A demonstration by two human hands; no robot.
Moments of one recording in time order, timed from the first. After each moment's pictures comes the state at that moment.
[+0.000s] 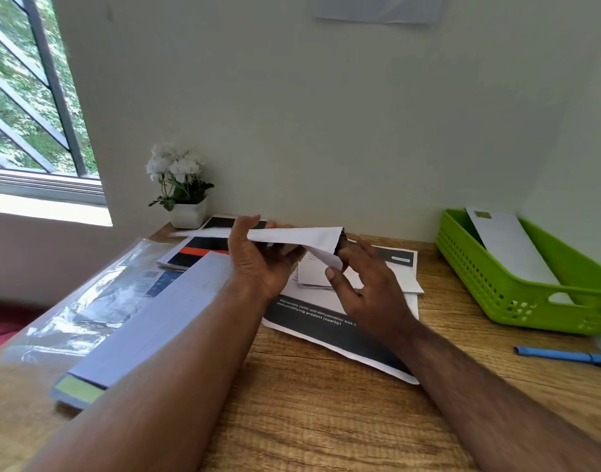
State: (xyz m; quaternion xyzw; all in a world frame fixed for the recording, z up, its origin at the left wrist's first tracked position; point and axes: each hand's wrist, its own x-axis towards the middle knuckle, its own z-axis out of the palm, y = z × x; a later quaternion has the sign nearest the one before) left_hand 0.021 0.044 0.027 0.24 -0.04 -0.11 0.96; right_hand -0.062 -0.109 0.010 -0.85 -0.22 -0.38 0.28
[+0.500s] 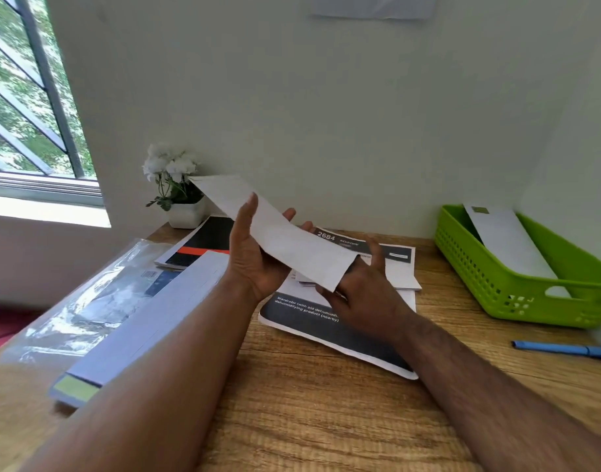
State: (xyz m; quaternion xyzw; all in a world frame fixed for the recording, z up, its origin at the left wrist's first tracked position) left_hand 0.018 0.048 0.032 0.31 -0.10 -0.19 0.93; right_hand -0.056 -0.119 0.007 -0.92 -0.23 -0.31 0.03
